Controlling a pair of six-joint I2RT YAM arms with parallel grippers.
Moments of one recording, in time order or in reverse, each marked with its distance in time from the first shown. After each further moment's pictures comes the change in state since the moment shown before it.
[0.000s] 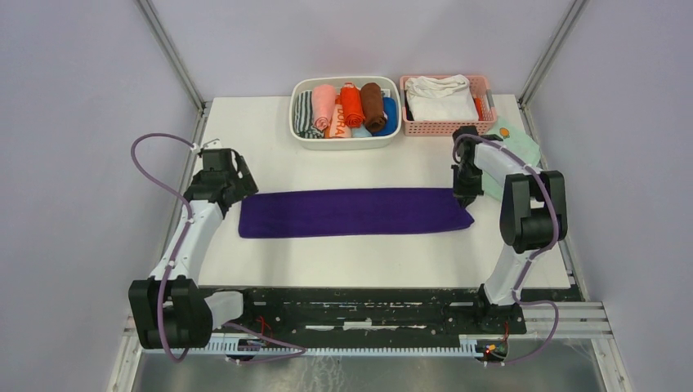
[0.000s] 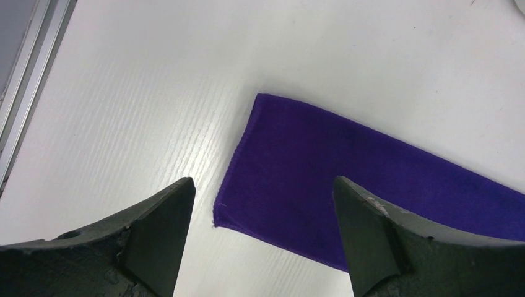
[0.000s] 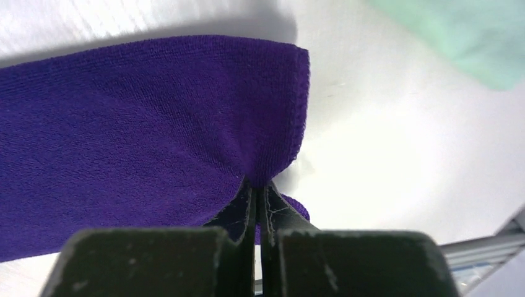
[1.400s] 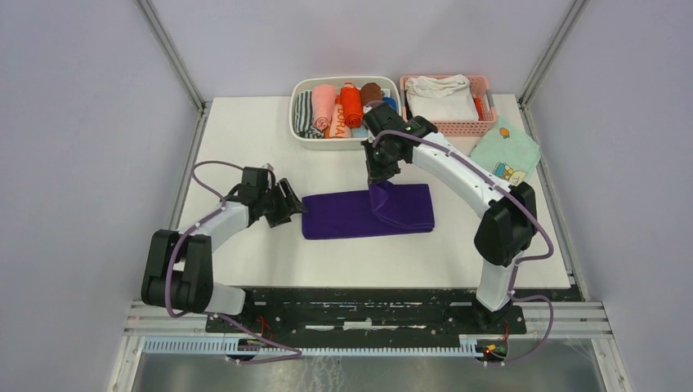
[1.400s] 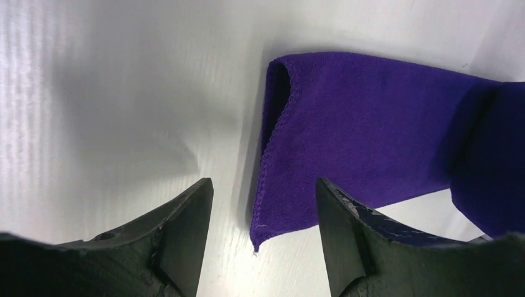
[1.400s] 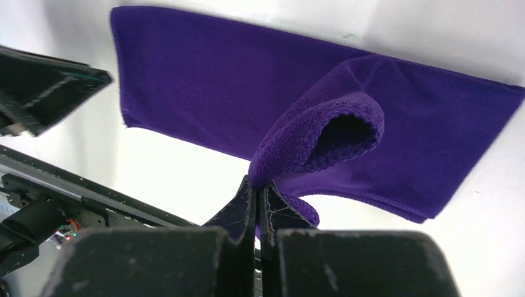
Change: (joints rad) left arm -0.167 0.207 -0.209 0.300 0.530 -0.279; right arm 0.542 -0.016 0.471 -0.085 -0.172 0.198
